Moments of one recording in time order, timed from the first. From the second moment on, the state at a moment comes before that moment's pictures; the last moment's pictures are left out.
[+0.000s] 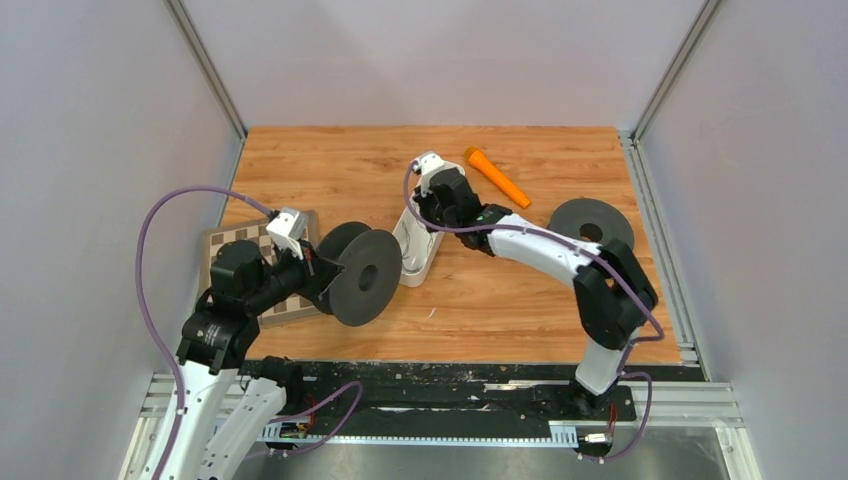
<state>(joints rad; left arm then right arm) -0.27 0.54 0.86 -0.68 0.39 -0.24 0.75 1.83 1.30 -0.06 0.10 0.09</state>
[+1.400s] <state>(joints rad) -0.46 0.54 0.78 -0.57 0.44 -0.30 0.63 0.93 0.68 -0.16 0.25 0.37</state>
